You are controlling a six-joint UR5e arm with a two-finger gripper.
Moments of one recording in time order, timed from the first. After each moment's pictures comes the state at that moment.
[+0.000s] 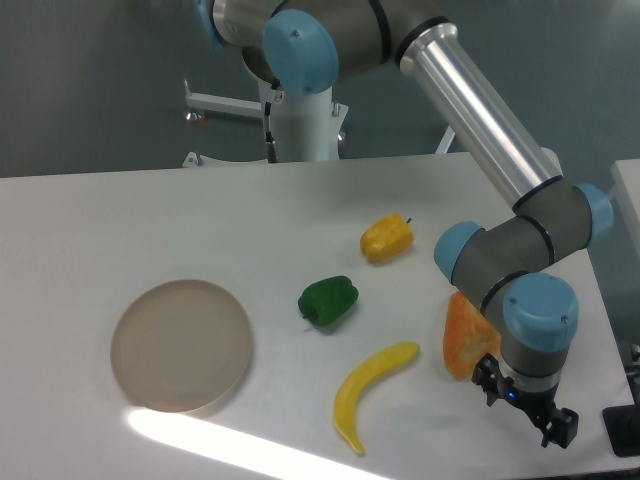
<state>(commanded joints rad) 2.35 -2.60 -0.64 -1.20 1.62 1.31</state>
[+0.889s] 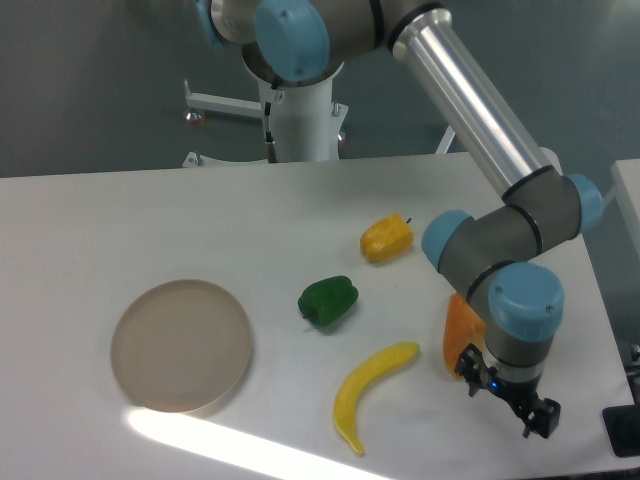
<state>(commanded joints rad) 2.33 -2.43 -0.90 -1.20 1.59 1.24</state>
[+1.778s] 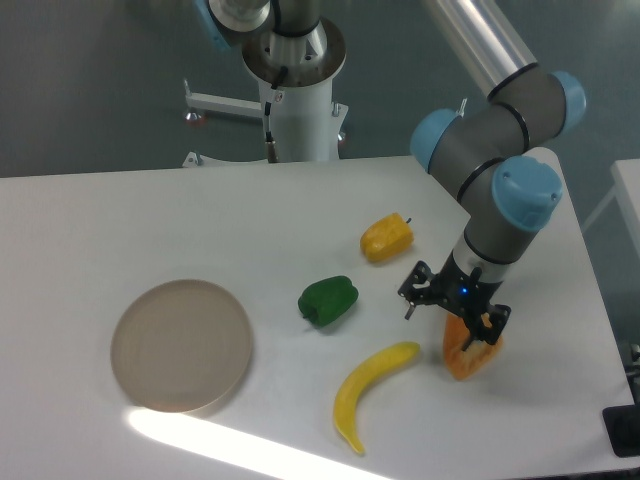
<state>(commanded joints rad) 2.42 -2.13 -1.33 -1.25 1.25 1.08</state>
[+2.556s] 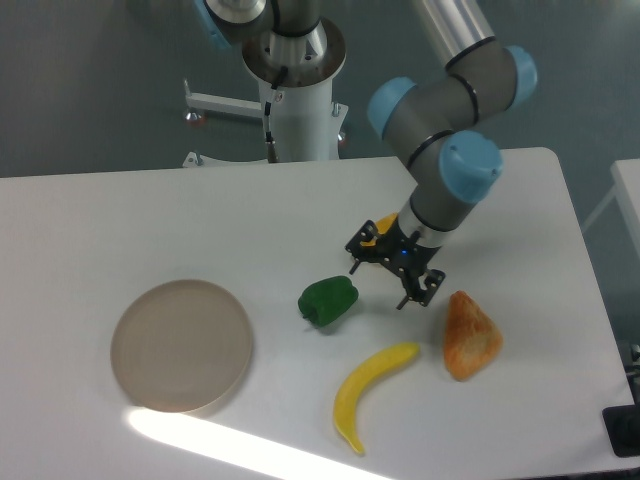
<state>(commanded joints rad) 2.33 -2.01 -1.56 -1.17 1.25 1.18</state>
